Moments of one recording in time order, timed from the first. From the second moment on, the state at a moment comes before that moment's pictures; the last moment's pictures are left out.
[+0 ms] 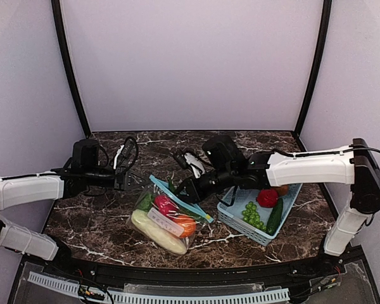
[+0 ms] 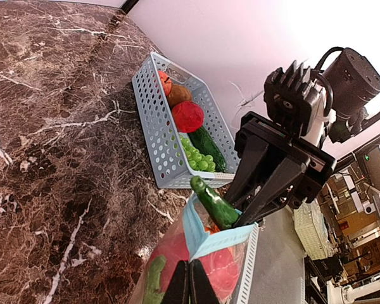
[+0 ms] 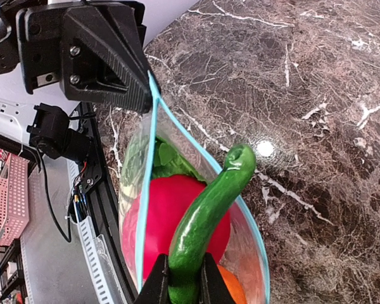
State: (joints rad) left arm -0.44 1.22 0.62 0.15 0.90 -0.46; right arm 1.03 1.71 1.24 -0.17 -0.37 0.40
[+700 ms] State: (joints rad) left arm -0.44 1.25 0.63 0.18 0.97 -0.46; right arm 1.03 1.71 1.18 -0.09 -0.52 0.39
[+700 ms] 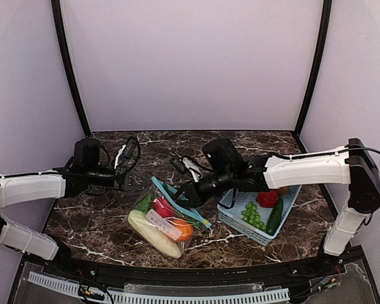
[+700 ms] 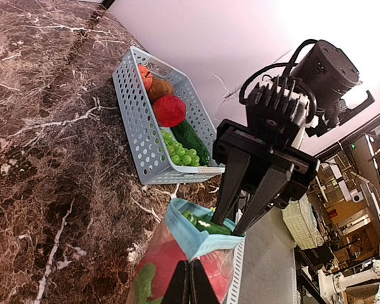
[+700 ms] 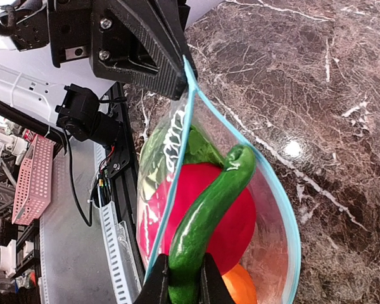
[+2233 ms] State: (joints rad) left arm -0.46 1.27 0.67 0.15 1.00 -0.43; right arm 1.16 1.67 1.36 -0.46 0.09 0.58
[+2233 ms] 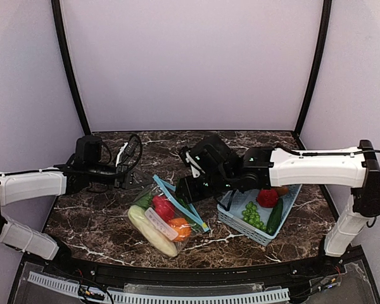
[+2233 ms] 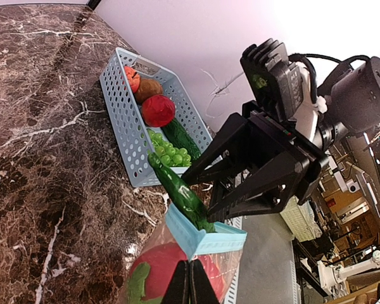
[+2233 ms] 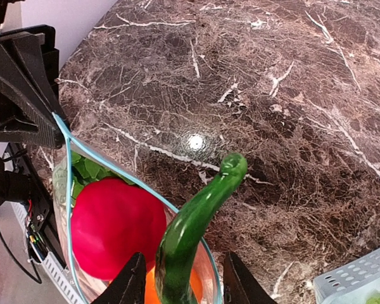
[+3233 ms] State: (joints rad) left arm -0.46 1.27 0.67 0.15 1.01 -0.43; right arm 1.17 1.67 1.34 -0.40 -0.08 0.57
